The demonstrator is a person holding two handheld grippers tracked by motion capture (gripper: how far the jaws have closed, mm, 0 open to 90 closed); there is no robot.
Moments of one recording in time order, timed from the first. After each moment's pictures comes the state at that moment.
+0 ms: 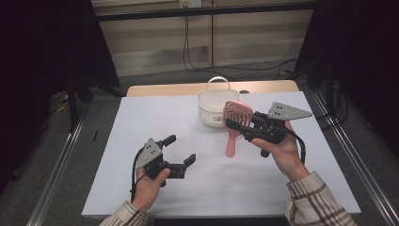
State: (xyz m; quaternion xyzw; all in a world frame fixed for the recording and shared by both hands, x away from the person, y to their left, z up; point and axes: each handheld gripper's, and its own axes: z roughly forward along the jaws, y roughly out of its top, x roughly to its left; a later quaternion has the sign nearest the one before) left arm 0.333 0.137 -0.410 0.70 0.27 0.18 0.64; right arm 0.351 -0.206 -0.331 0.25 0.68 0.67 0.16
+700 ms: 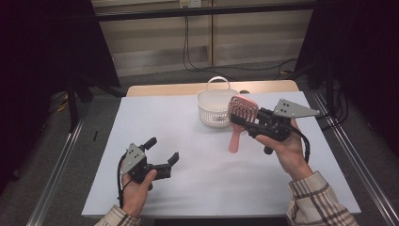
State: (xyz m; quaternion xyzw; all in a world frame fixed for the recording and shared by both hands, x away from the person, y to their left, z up) left arm 0.325 0.175 -0.416 0.68 0.33 0.23 0.62; right arm 0.350 -0.215 -0.322 0.25 0.67 0.67 0.19
